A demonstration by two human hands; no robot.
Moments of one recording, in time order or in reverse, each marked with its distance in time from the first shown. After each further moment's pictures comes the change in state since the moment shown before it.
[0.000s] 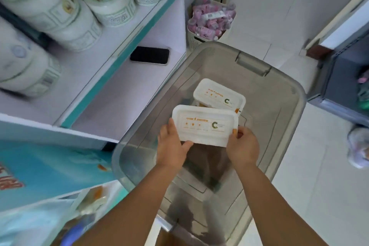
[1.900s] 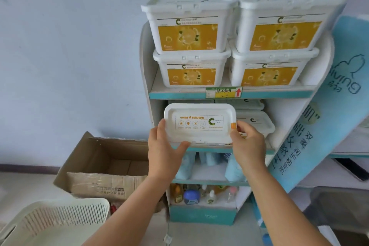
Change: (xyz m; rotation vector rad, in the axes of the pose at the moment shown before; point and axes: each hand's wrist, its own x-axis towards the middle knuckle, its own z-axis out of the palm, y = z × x) left_hand -0.465 -0.290 -0.294 -0.405 1.200 -0.426; right_hand -0.547 -0.095 0.073 0.190 -0.710 -1.186
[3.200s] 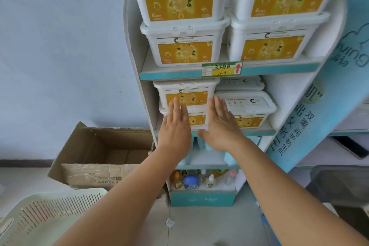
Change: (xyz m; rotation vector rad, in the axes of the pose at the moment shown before) left_hand 0.017 0.000 0.040 0.782 -0.373 0.301; right_hand 0.006 0.002 0.039 -0.869 -0.639 -0.269
